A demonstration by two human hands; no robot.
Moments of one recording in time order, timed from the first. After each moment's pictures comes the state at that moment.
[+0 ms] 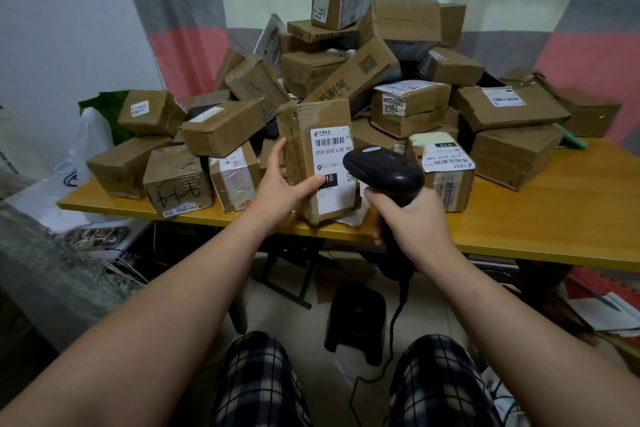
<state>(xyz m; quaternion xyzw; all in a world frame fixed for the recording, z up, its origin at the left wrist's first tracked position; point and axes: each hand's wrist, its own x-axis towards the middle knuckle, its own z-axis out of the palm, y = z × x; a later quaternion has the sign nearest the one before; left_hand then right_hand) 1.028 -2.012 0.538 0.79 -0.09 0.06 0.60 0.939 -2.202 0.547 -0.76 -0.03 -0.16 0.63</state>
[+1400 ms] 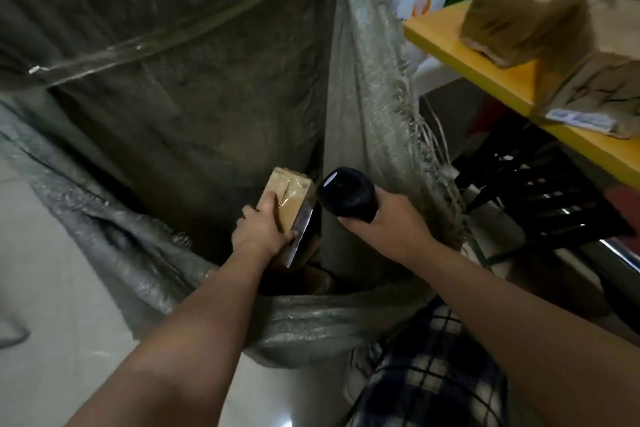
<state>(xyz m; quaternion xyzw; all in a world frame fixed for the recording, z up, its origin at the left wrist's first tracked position) 0.819 -1.636 0.301 0.83 0.50 -0.10 0.23 0.952 -1.807 0.376 -0.83 -0.39 0.22 0.33</state>
